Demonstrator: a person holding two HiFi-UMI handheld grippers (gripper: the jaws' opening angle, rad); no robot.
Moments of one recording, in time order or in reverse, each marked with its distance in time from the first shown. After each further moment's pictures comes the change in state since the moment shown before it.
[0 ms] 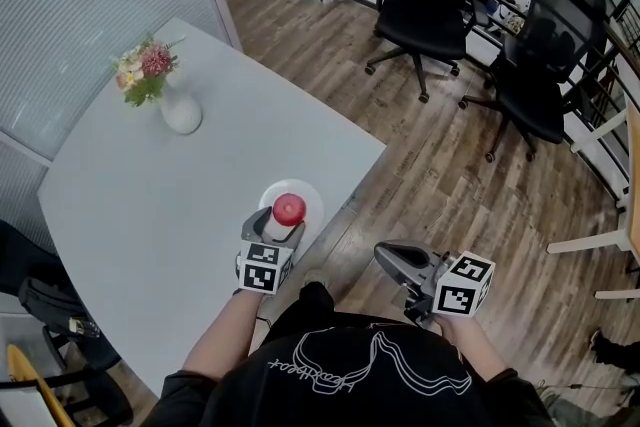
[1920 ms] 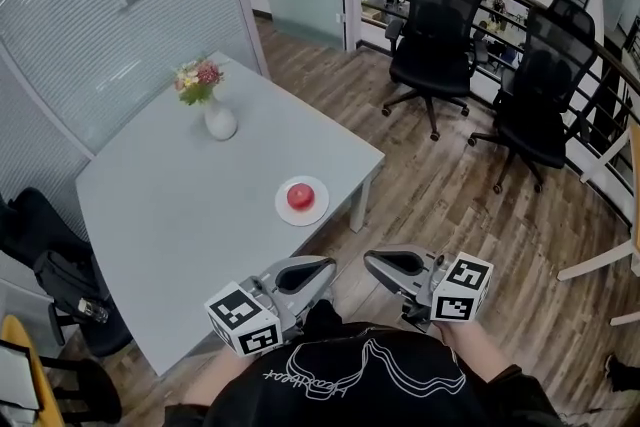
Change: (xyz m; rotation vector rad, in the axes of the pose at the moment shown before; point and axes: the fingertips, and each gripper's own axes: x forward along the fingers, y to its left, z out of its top) left arm -0.263 -0.222 0.112 -0.098 -0.452 -0.527; right arm -0.081 0.147 -0.005 -0.275 -0.064 0.242
